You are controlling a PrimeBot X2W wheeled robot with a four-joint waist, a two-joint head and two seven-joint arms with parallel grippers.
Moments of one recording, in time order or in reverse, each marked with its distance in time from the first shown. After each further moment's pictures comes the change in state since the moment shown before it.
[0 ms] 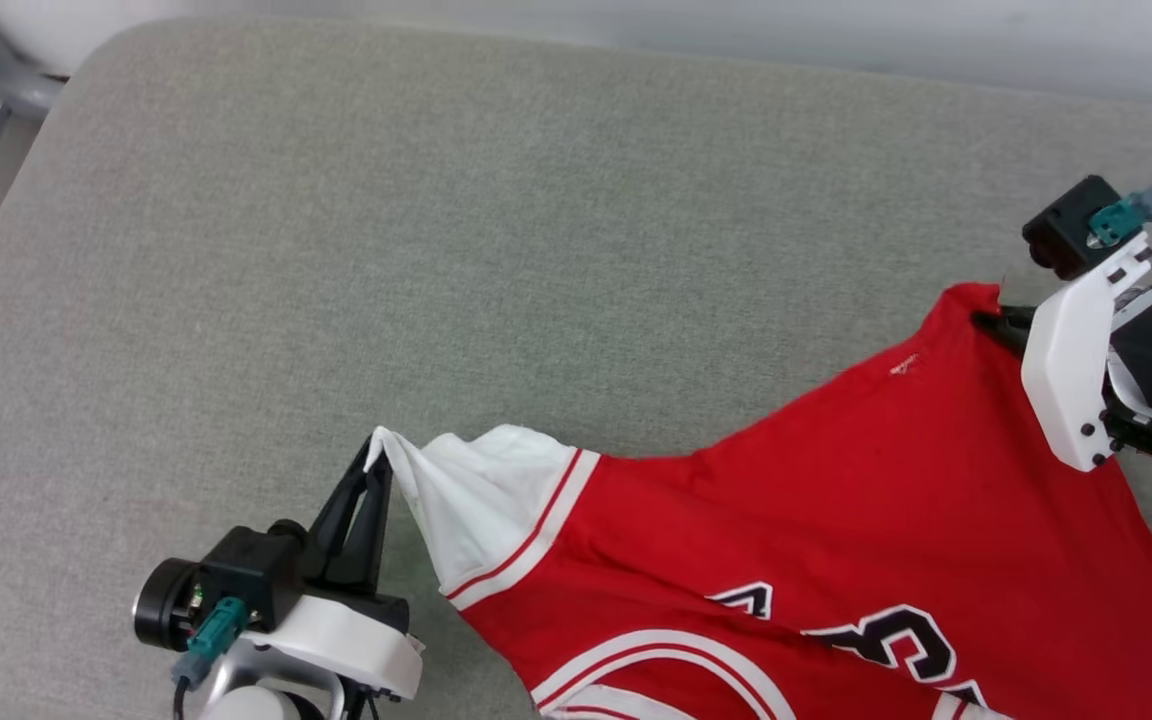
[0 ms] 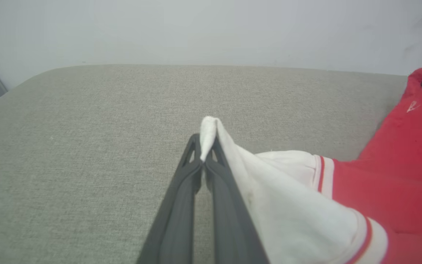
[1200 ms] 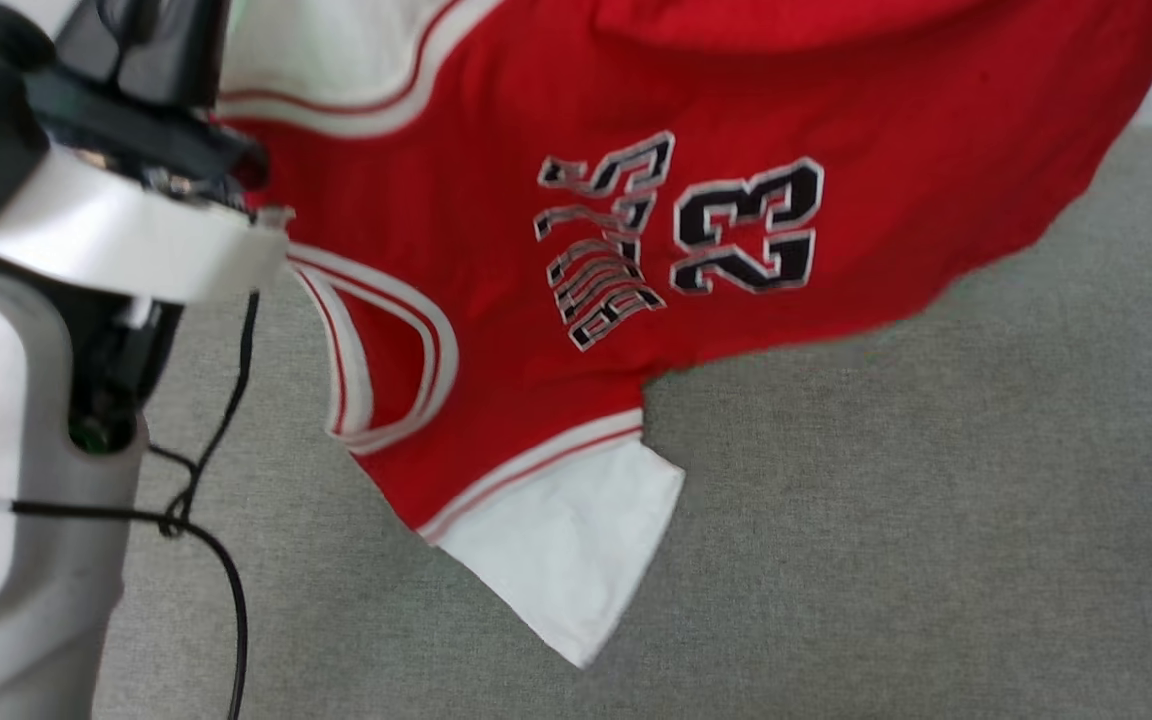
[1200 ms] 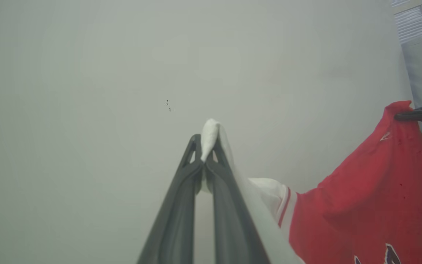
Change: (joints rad) left arm -0.652 0.198 0.032 -0.253 -0.057 -0.085 0.229; right arm -0.019 0.103 -0.578 -0.210 -0.144 0.000 -0.216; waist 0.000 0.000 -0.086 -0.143
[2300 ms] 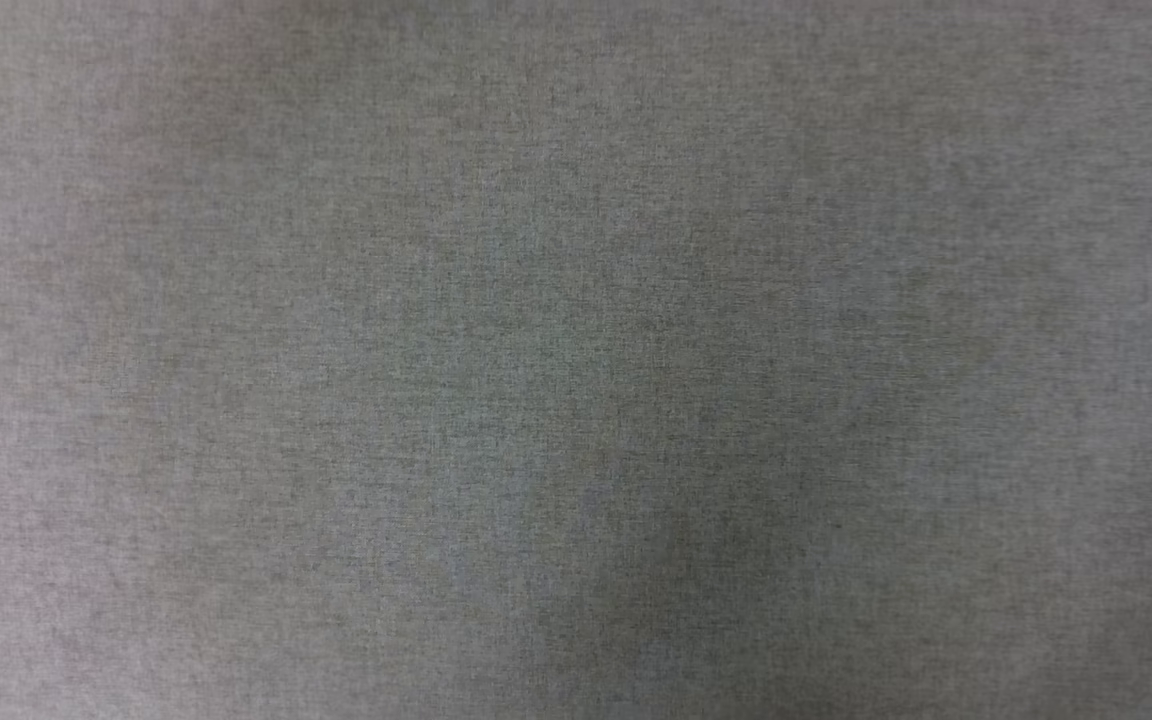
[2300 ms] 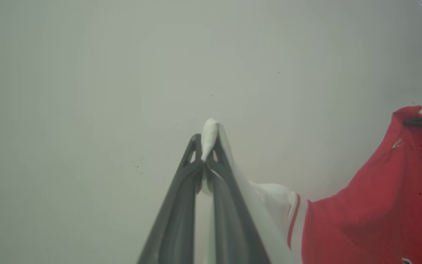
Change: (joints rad) left arm -1.110 0.066 -0.183 0.460 -0.072 -0.018 -0.052; right arm -0.912 0.146 -0.053 0.368 -0.209 0.000 -0.056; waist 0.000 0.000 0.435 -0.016
